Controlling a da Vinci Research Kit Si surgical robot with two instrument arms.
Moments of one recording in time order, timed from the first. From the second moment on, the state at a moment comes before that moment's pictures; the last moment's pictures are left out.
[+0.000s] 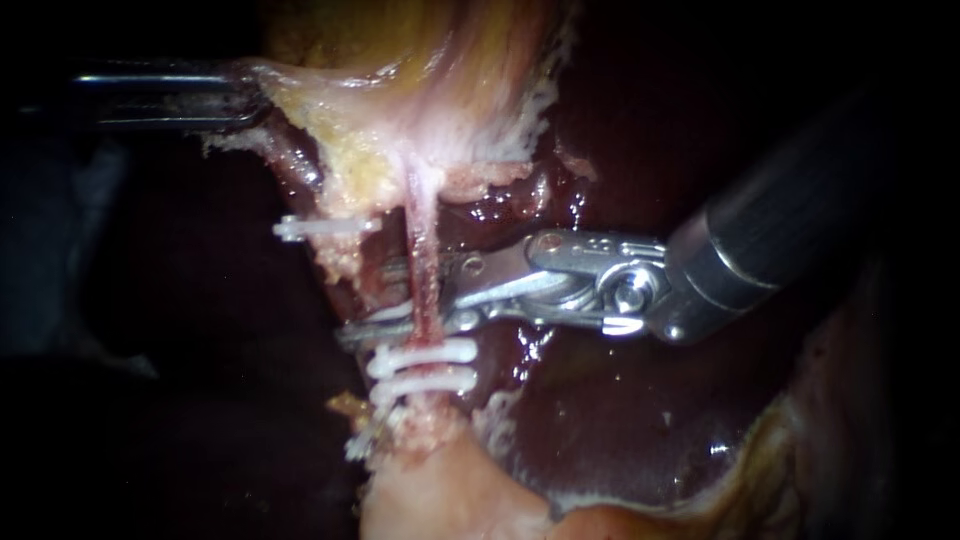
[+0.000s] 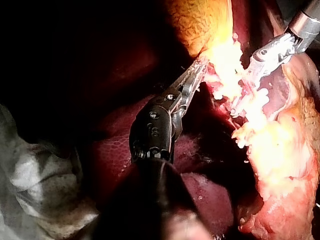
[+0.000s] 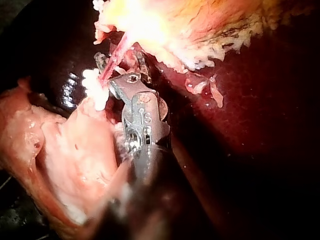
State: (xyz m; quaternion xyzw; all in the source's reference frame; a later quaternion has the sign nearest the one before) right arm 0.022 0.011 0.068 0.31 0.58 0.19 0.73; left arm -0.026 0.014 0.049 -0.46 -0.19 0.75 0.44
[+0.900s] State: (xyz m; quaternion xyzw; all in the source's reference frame) right arm 0.013 0.014 0.065 0.33 0.59 0.19 0.72; left arm -0.025 0.014 0.049 -0.46 -0.19 0.75 0.44
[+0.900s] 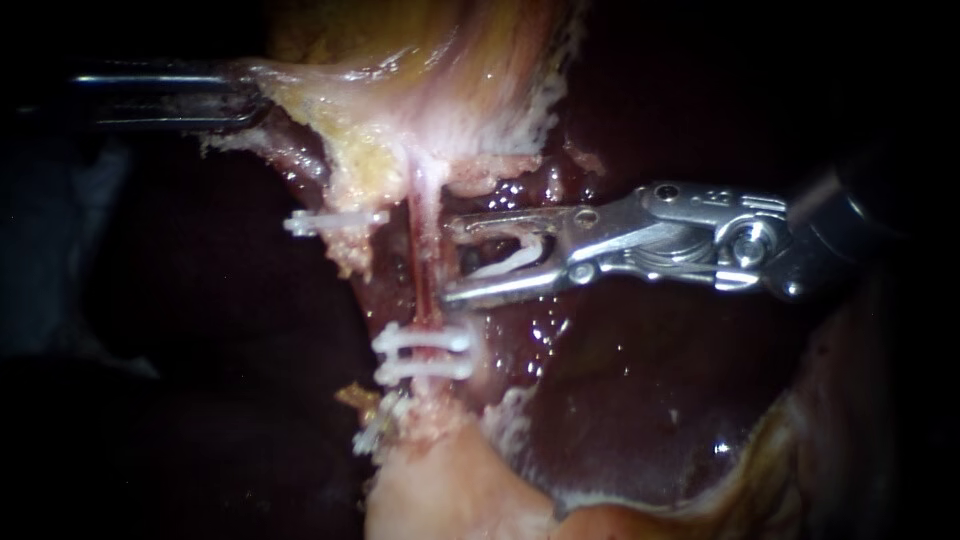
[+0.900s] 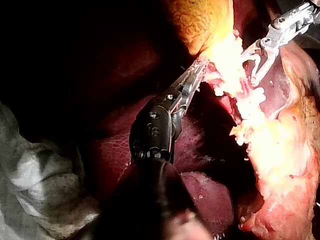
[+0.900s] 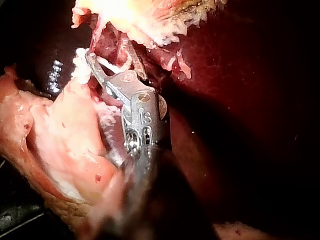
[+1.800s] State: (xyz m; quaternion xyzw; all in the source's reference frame) right arm 0.011 0.015 0.062 0.35 0.60 0.18 0.70; left arm -0.025 0.014 0.049 -0.46 -0.19 0.75 0.44
